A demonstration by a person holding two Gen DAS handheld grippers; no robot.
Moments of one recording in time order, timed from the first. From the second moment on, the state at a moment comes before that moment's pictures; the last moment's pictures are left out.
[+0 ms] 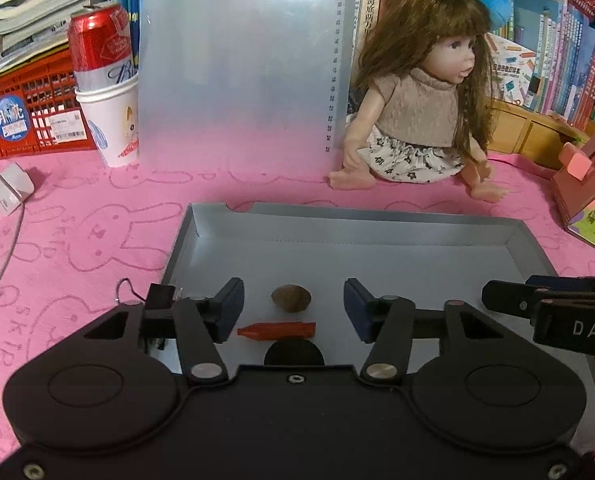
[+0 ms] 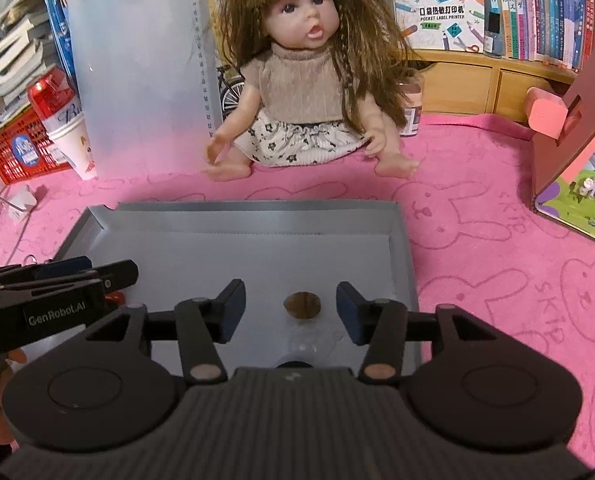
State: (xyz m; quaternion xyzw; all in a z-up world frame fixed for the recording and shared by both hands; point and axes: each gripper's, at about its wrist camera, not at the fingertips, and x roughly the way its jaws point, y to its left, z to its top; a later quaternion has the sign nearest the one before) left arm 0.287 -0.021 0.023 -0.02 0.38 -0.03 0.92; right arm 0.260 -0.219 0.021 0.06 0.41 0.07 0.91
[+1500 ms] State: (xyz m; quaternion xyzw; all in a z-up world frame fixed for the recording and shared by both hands) left arm 0.066 -0.039 0.037 0.02 0.28 -0.15 0.95; right arm 0.047 -0.242 0.030 0.00 0.22 0.12 0.97
